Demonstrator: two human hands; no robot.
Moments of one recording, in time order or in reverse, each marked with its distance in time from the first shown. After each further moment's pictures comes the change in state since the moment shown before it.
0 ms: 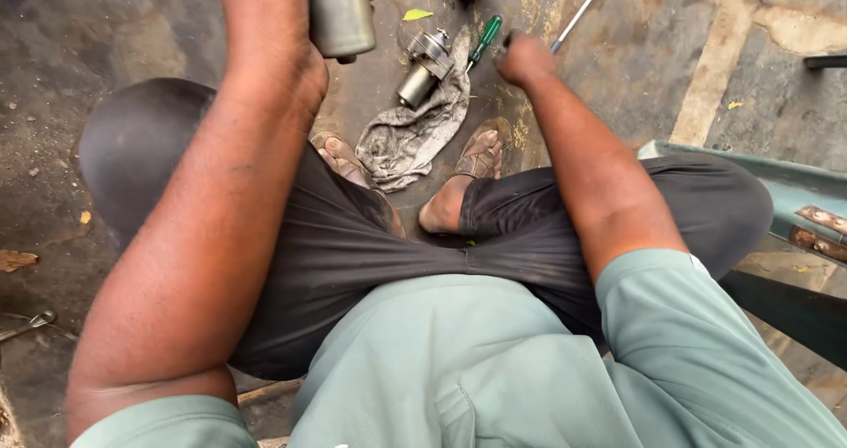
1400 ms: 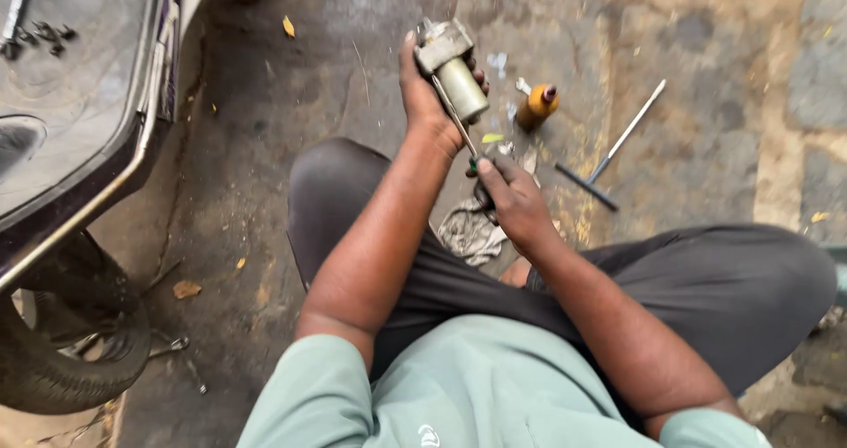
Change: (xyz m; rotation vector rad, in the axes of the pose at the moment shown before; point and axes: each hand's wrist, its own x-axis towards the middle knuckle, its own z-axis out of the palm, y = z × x) left_hand -0.036 0.020 0.061 -0.522 -0.093 -0.111; right_hand -0.337 -0.175 -0.135 1.450 0.037 -0.528
